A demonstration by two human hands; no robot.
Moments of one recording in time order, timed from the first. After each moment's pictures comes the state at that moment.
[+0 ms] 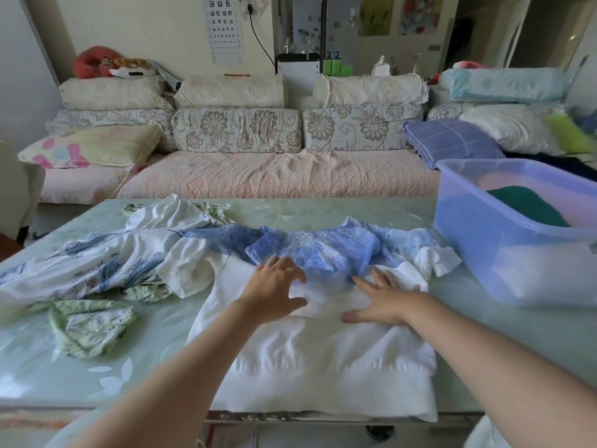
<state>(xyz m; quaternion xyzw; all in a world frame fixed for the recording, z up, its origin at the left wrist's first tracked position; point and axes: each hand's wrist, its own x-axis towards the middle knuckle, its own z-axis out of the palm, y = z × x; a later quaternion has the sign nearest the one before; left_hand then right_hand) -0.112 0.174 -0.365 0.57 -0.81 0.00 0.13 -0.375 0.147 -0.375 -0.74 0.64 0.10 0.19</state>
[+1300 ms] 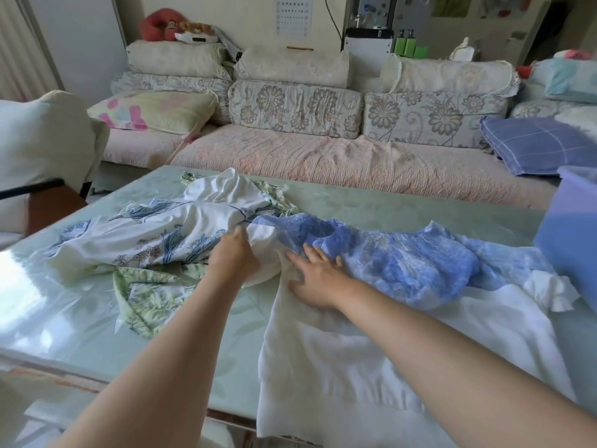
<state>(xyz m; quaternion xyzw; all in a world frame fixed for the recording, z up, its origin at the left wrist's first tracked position) 0.065 0.144 -0.365 0.83 -0.52 -0.08 0.18 -0.119 0.112 -0.382 -0.88 0.47 0.03 0.11</state>
